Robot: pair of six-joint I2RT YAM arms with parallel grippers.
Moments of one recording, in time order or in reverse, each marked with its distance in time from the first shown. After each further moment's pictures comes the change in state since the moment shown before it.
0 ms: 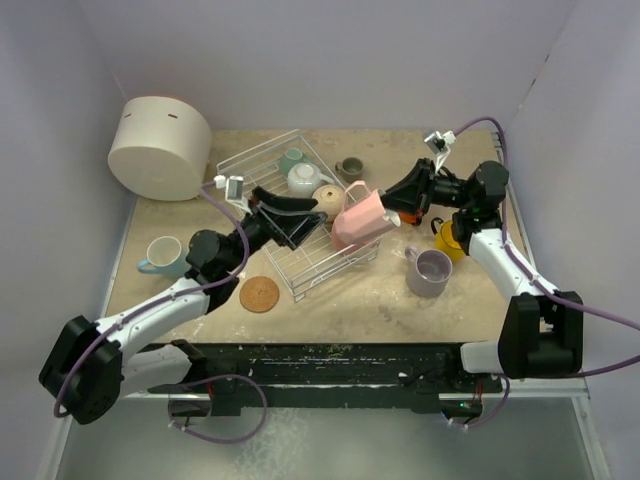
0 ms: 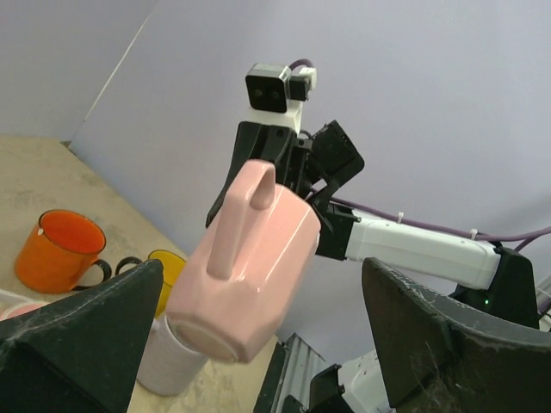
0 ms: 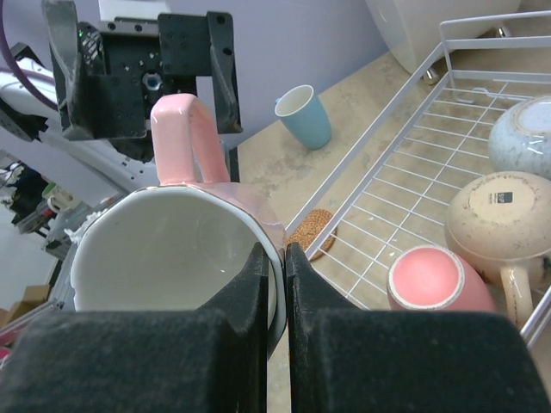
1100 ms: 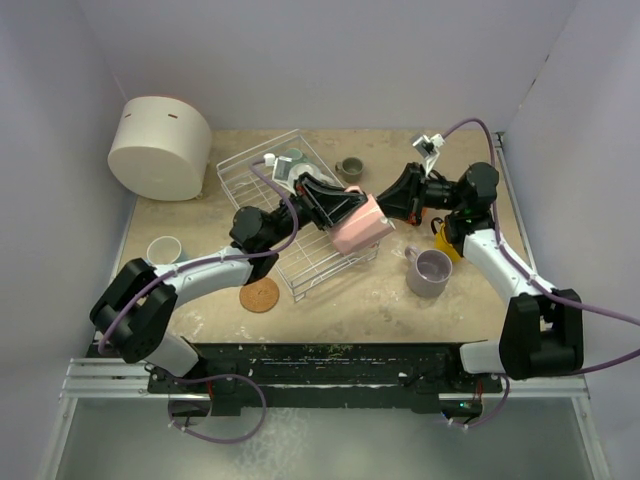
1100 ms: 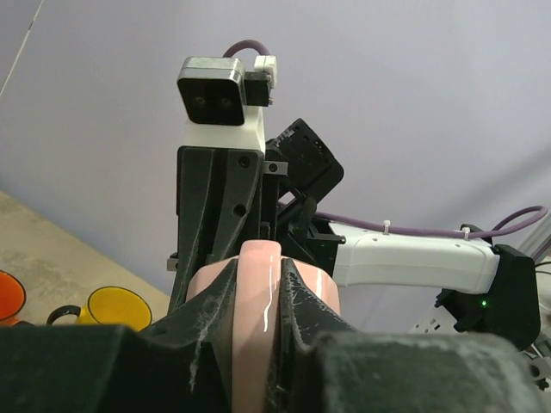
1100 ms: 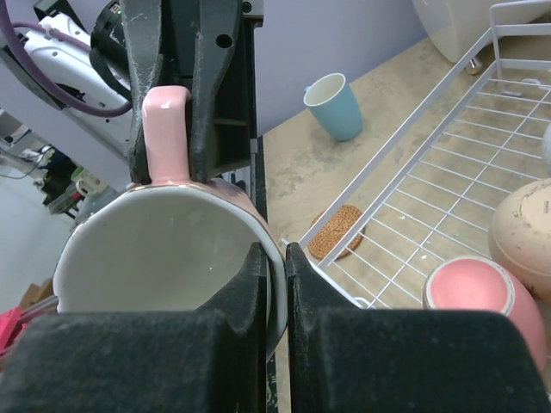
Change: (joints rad) left arm -0.101 0.419 0.299 0.208 0.064 0.003; right arm 0.063 0.005 -0.006 0.005 -0.011 0.018
